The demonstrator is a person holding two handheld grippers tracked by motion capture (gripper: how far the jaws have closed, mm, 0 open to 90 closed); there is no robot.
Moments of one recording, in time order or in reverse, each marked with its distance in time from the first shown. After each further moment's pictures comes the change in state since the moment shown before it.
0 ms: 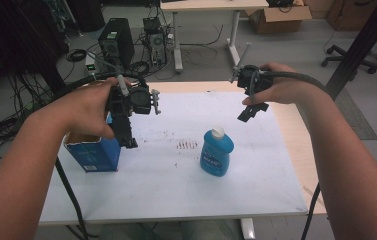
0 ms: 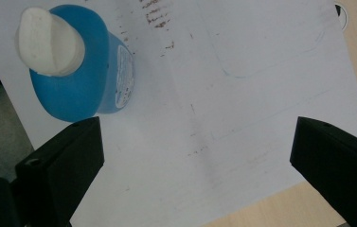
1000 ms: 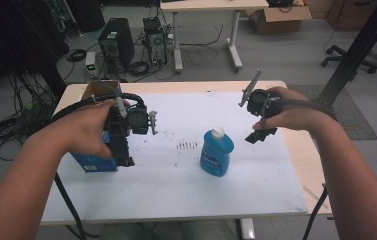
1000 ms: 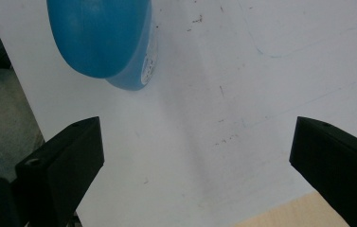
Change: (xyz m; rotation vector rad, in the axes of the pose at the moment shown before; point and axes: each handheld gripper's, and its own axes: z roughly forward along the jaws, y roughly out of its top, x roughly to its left) left arm -0.024 -0.009 0.028 0.025 -0.034 0.015; right arm 0.030 -0.043 0.027 -0.024 0.019 -0.015
